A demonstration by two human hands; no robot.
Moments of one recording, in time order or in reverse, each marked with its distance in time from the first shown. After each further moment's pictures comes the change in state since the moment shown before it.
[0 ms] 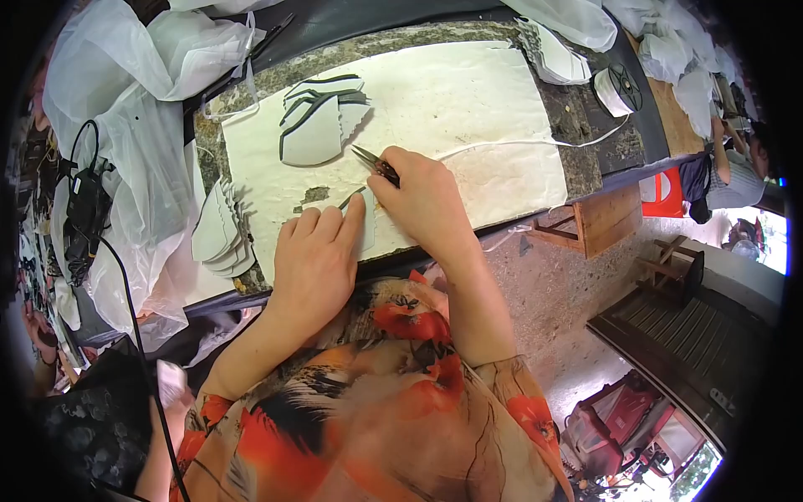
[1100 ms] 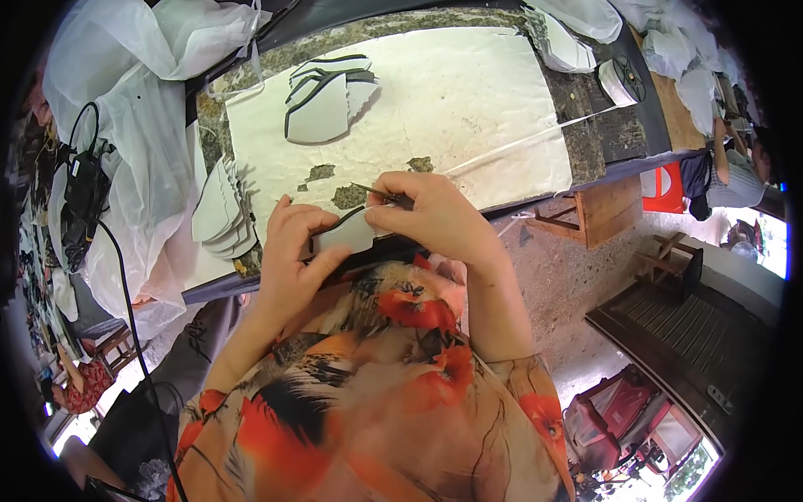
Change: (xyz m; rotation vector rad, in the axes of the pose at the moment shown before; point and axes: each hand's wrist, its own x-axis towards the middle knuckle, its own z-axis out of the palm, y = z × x) left_hand -0.038 -0.028 0.014 -0.609 0.254 -0.126; right_hand -0.032 -0.009 -0.020 0.412 -0.435 0.121
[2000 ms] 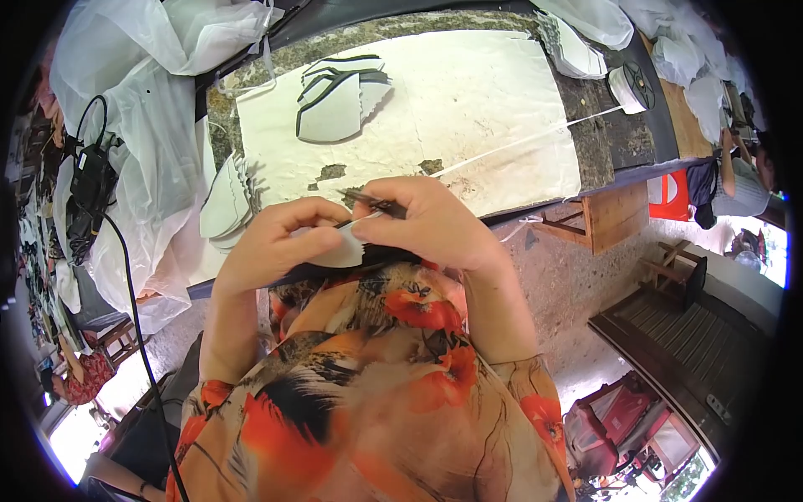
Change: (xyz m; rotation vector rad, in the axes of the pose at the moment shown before) left_hand 0.042 0.006 -0.046 -0.590 -0.482 -0.397; right_hand 0.001 -0.017 0.008 0.120 -0.122 -0.011
